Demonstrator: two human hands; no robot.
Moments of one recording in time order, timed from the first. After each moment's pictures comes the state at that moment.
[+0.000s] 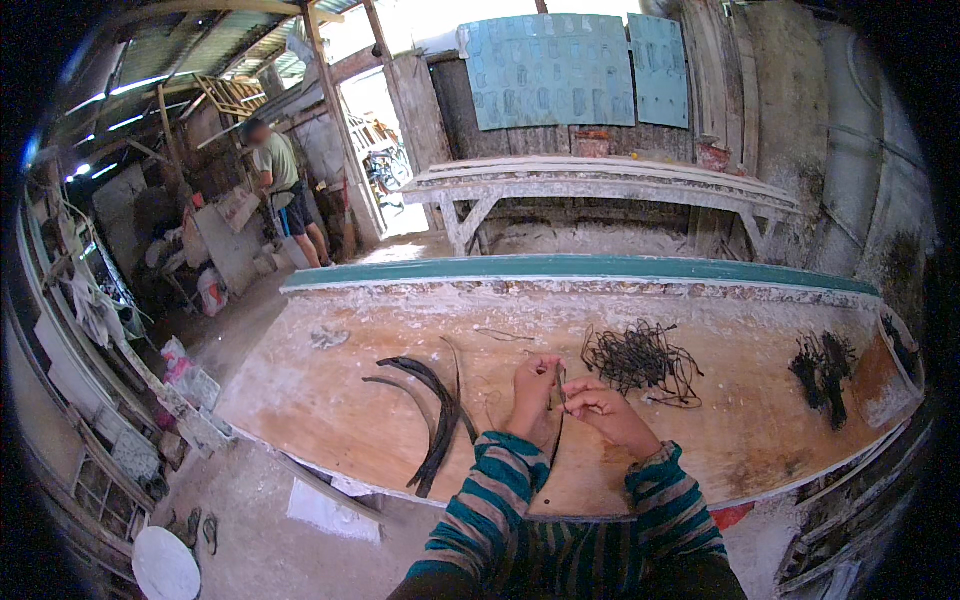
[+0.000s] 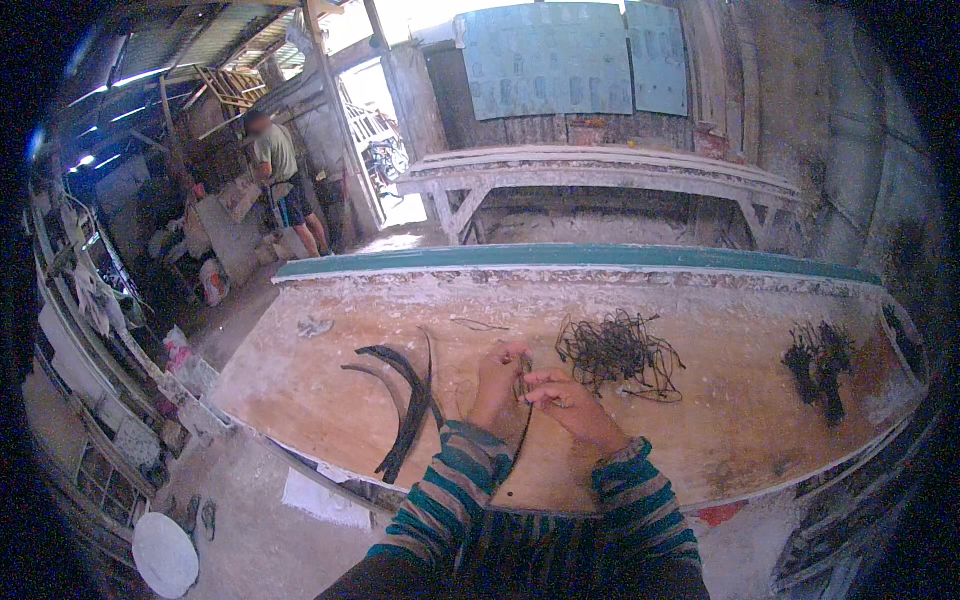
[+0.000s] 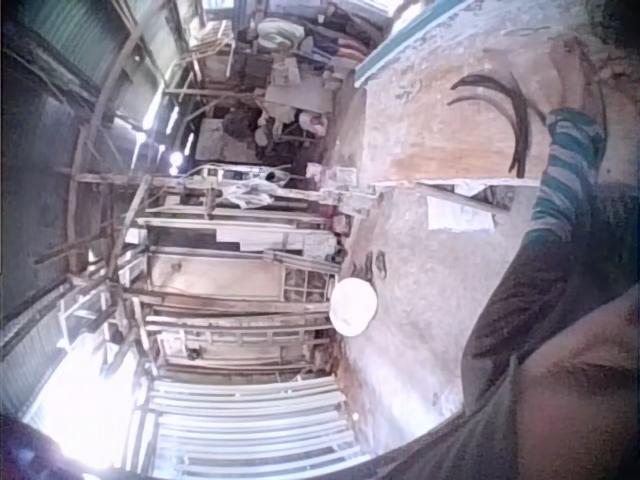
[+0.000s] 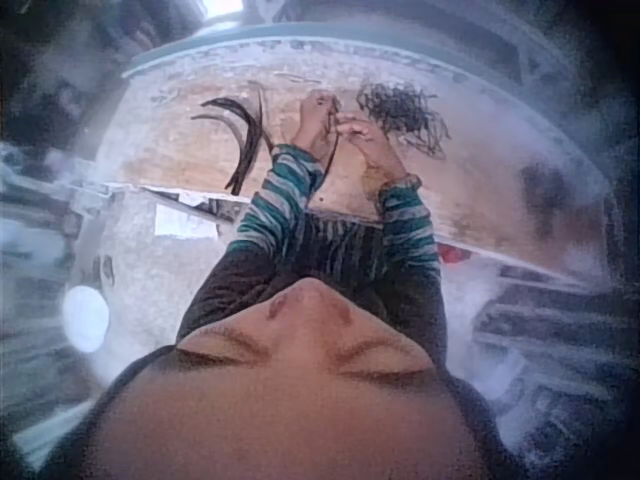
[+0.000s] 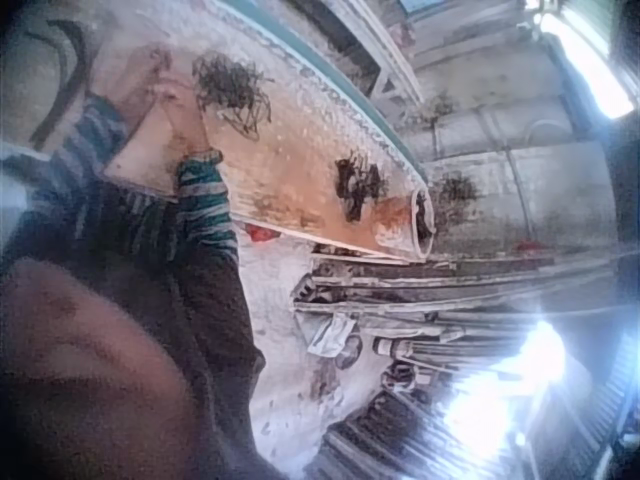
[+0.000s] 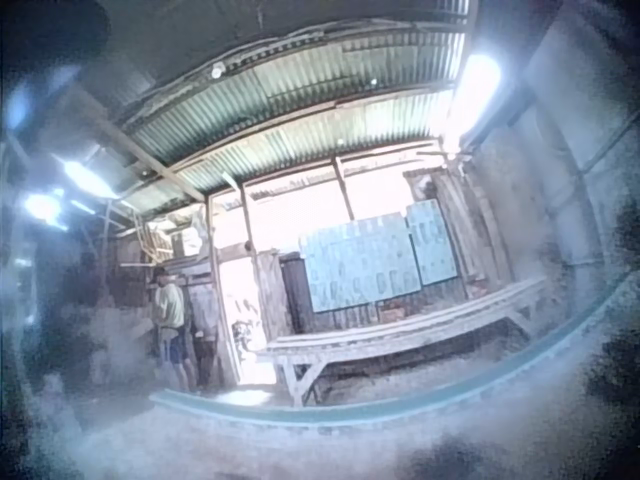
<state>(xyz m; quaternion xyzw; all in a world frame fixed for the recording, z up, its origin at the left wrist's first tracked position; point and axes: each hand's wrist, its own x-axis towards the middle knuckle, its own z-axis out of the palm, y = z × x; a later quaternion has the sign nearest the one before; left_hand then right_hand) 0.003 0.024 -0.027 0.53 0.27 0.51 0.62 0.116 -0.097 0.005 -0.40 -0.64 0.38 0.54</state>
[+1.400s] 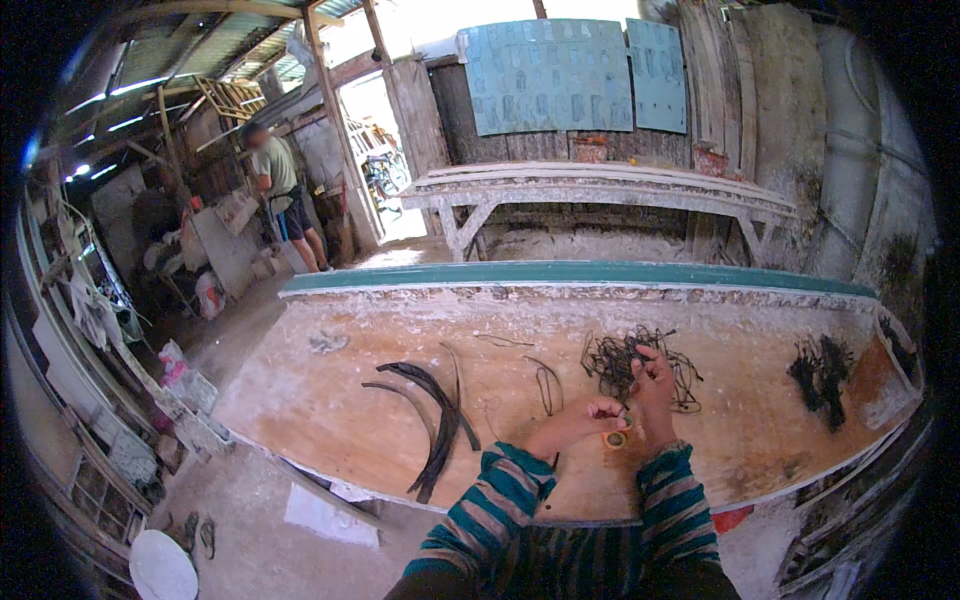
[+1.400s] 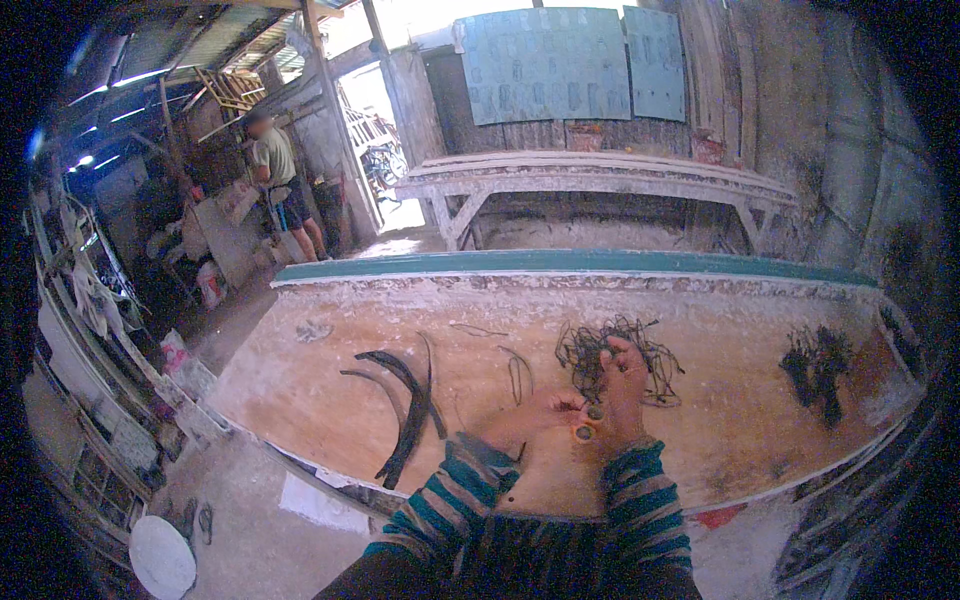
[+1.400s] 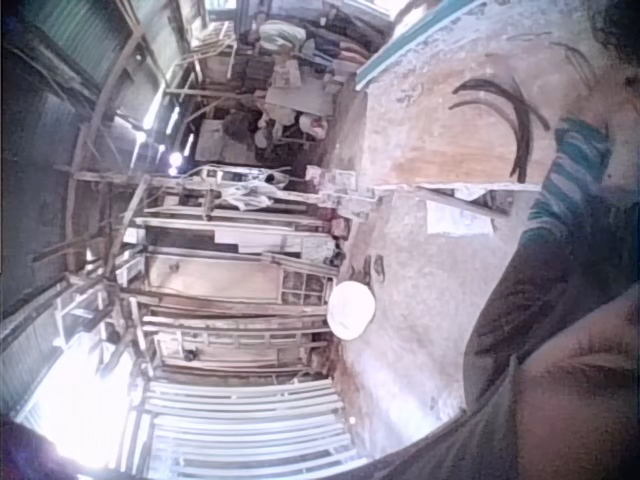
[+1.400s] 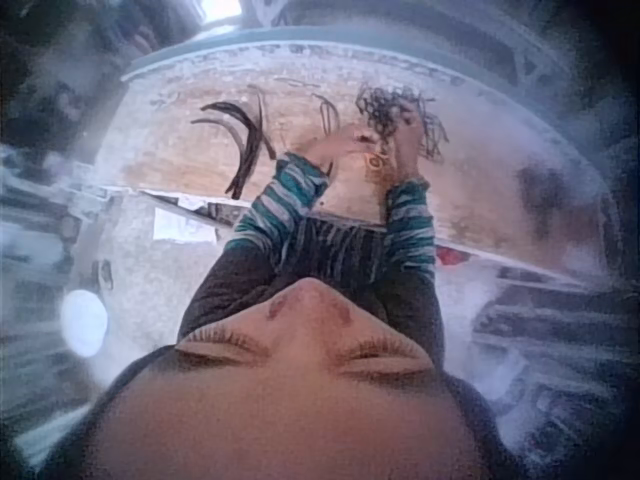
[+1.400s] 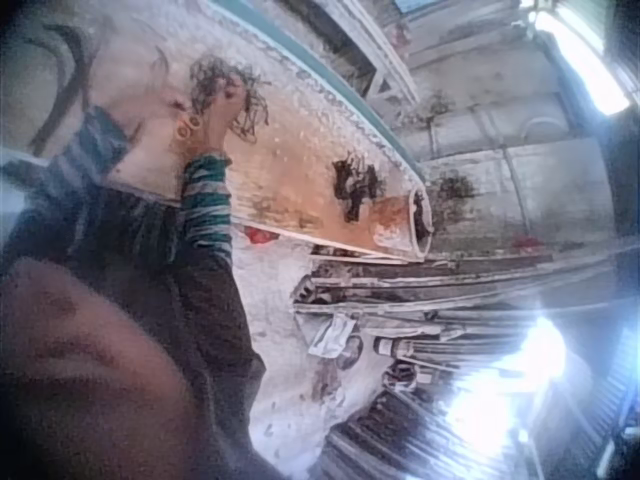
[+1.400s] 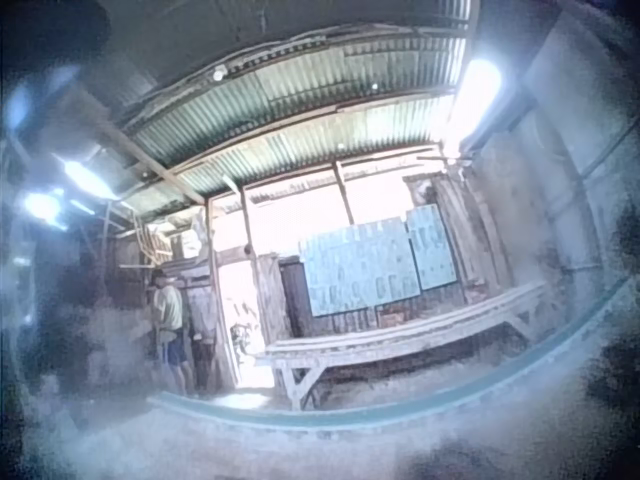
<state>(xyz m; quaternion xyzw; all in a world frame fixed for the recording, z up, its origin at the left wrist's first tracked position) 0.015 -0.019 -0.004 0.73 -0.03 0.15 0.67 0.171 -0.077 -0.014 -0.55 -0.36 0.18 0.73</state>
